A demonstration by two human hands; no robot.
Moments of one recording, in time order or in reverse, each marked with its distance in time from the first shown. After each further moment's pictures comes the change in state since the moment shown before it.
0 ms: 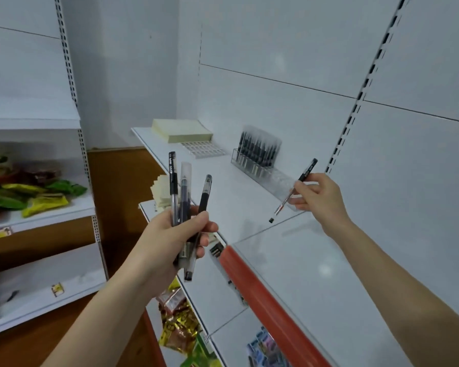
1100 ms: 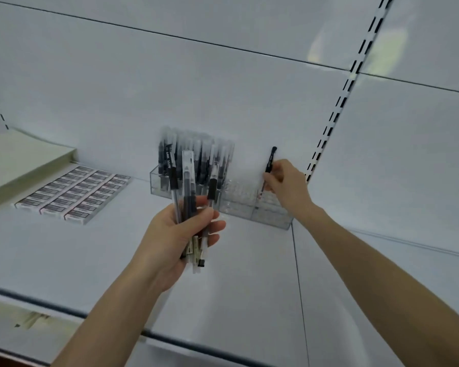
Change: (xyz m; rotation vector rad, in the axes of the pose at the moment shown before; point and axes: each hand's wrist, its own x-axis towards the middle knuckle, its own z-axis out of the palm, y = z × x) left_hand 0.325 -0.009 -0.016 -0.070 -0.596 -0.365; right_hand 0.169 0.066 0.058 -0.564 0.539 0.157
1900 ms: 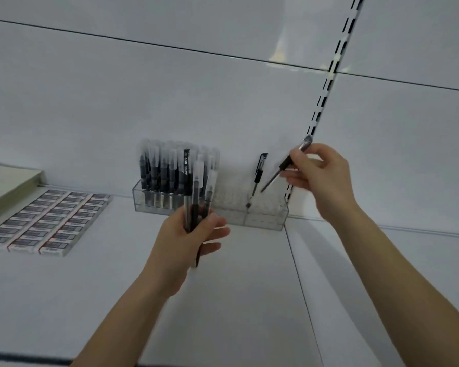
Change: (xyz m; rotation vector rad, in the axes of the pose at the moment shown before) left_hand 0.029 -0.005 -0.001 0.287 -0.143 0.081; right_hand -0.045 -0.062 -0.060 0.582 0.243 0.161
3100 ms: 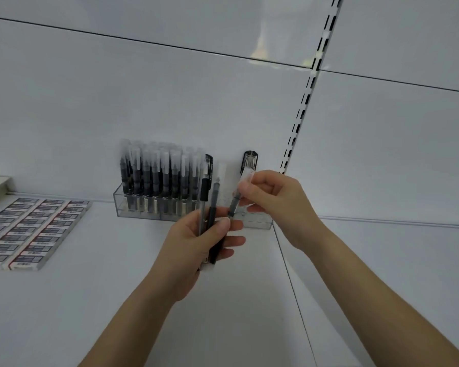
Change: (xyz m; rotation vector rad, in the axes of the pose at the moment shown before) left_hand 0.008 -0.007 0.016 -0.110 -0.188 -0.062; right_hand -0.036 0.012 0.024 -0.087 -0.295 0.024
